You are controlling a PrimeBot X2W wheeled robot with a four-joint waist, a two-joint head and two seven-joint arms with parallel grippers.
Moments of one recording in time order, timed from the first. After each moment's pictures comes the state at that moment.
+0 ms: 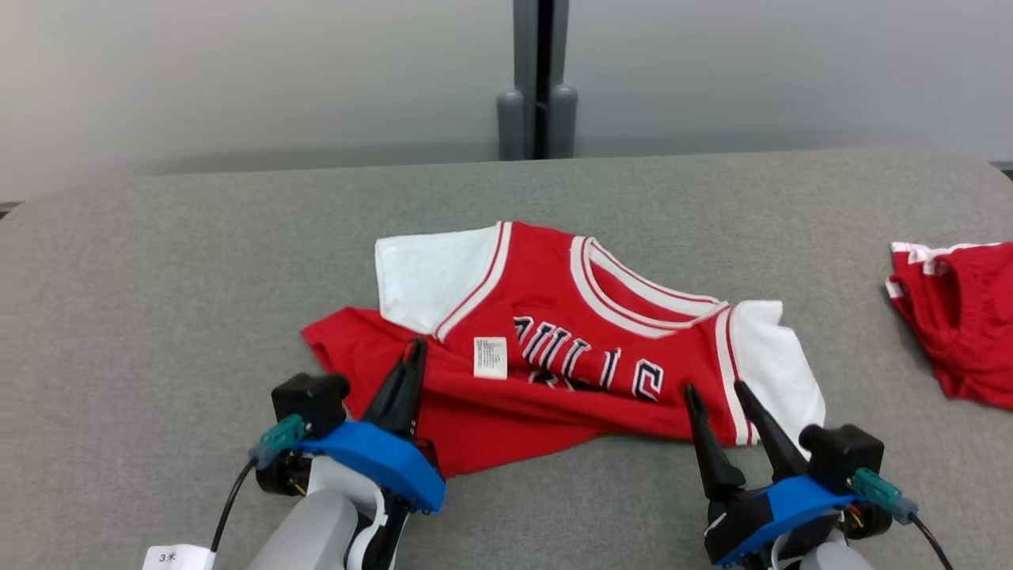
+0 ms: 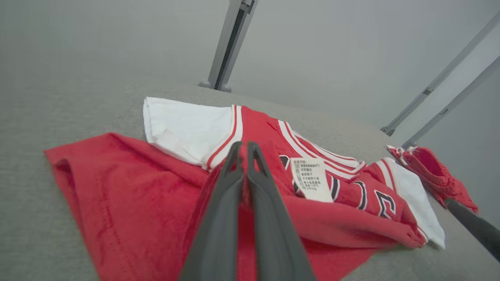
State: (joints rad) left arm -0.39 0.10 -0.51 0.67 -0.68 -0.13 -0.26; right arm -0.19 -0.05 0.17 0.48 0.32 0.13 -0.26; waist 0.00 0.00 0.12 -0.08
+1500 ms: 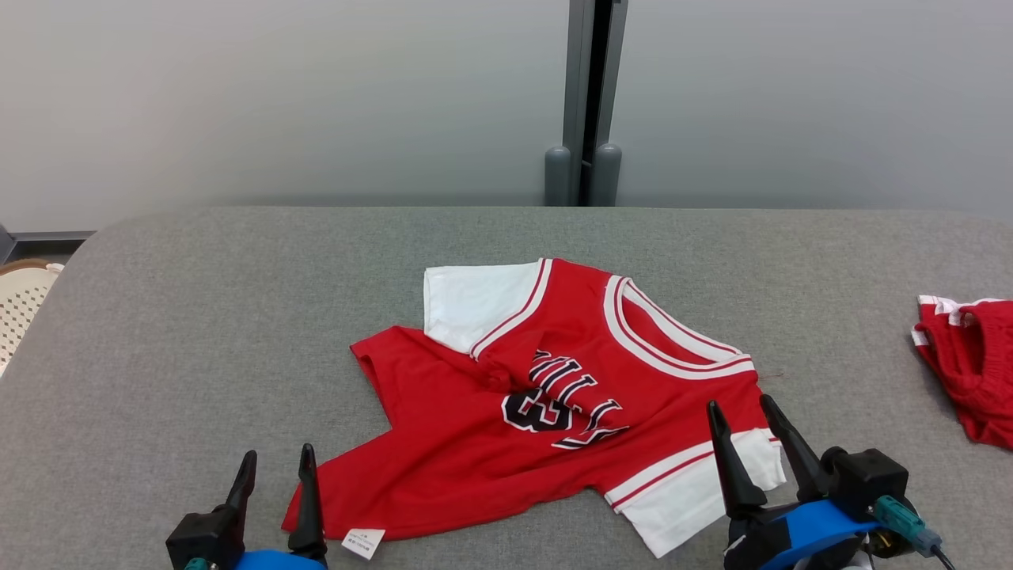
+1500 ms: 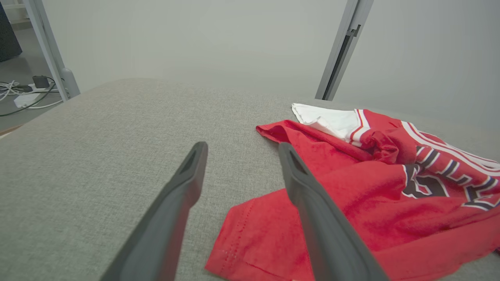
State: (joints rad) left arm 0.00 0.05 -0.03 0.42 -0.20 -0.08 -0.26; right arm -0.09 -0.05 0.11 0.37 0.23 0.13 -0.26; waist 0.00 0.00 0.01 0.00
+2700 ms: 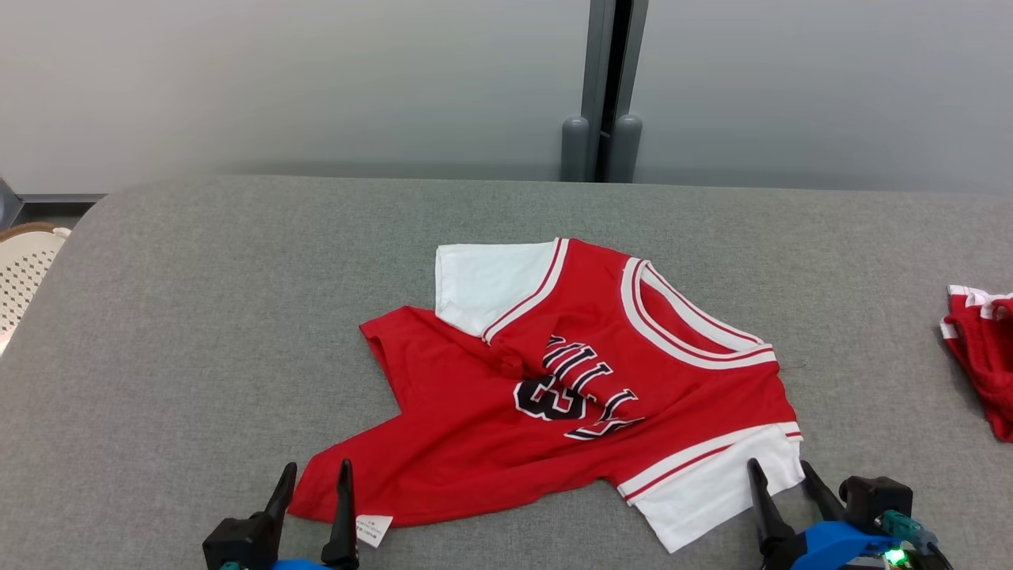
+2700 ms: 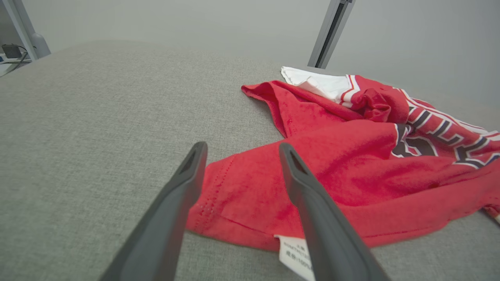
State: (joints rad) left arm 0.00 0.05 -0.11 0.47 -0.24 -0.09 -0.26; right arm -0.18 -0.05 -0.03 0.77 0.18 0.13 -0.26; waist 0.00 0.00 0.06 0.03
